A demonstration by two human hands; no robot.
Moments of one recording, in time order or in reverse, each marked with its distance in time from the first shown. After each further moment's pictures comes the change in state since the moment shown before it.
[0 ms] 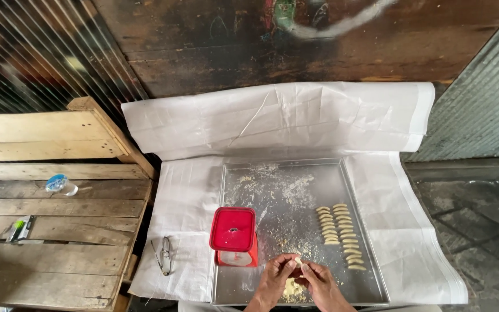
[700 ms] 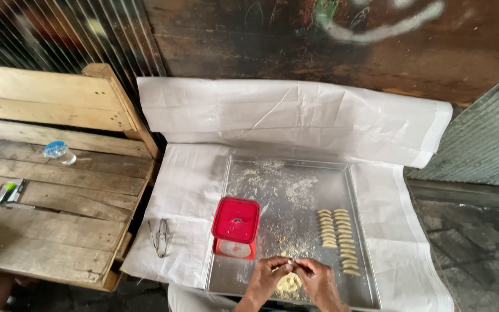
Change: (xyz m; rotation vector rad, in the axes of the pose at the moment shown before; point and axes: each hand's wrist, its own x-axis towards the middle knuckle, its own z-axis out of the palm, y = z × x) left_hand -0.007 -0.020 -0.023 -0.002 0.071 -0.043; right_hand 0.019 0.030 -0.022 -1.037 0.211 -0.289
